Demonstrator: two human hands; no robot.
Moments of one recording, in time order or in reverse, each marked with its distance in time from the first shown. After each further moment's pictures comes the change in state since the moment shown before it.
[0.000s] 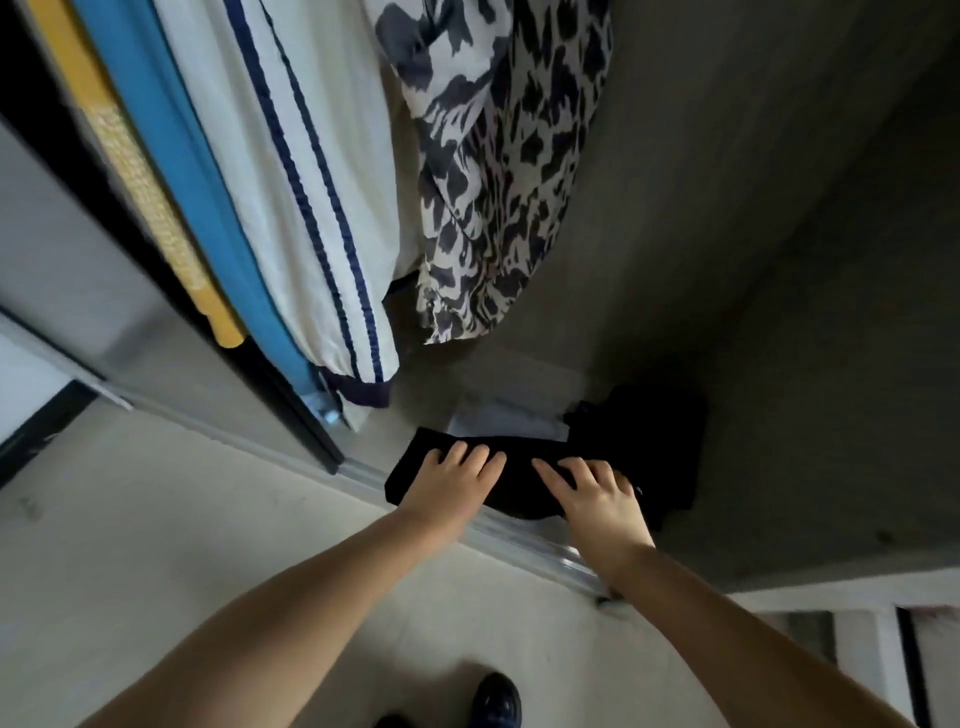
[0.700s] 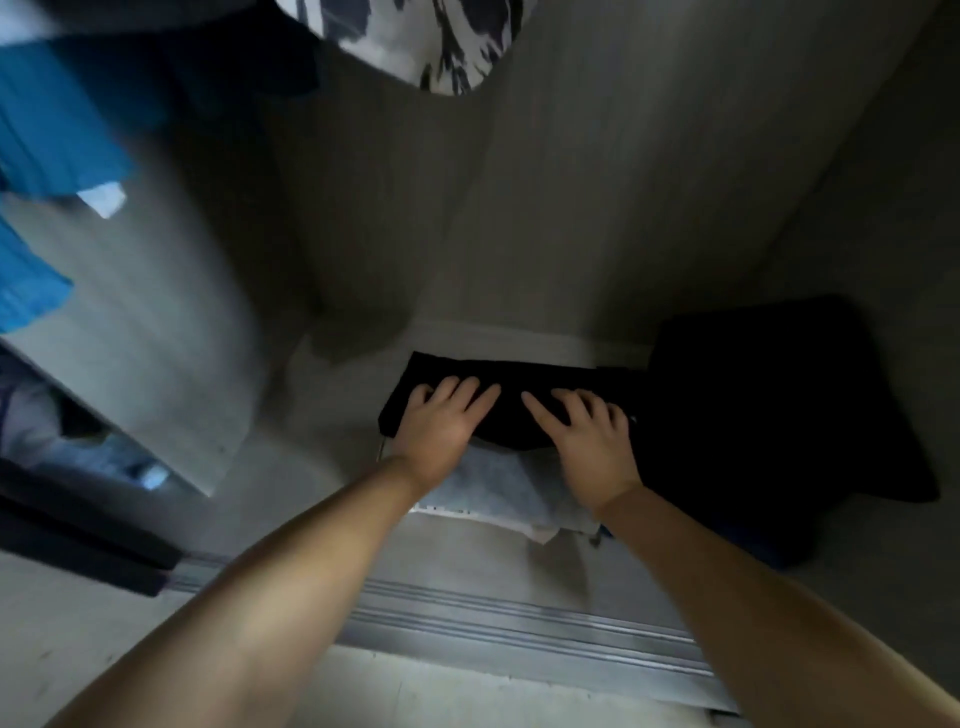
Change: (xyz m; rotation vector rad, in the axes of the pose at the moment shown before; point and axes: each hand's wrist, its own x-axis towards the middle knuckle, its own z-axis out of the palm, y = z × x) left_hand 0.310 -0.075 0.355 0.026 0.431 0.170; right_hand 0.286 0.059 0.334 -0.038 0.214 0.261
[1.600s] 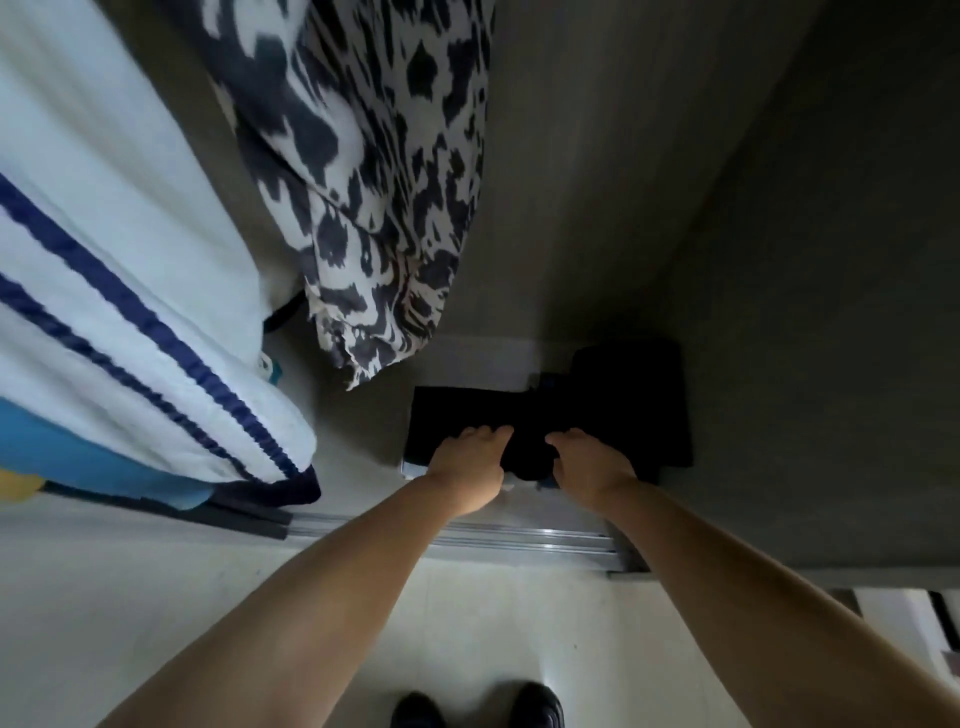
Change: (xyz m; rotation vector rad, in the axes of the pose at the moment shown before) left_hand 0.003 0.050 -0.302 -0.412 -0.636 -0.082; right_hand -0.082 0.020 -0.296 0.301 -0.559 0.200
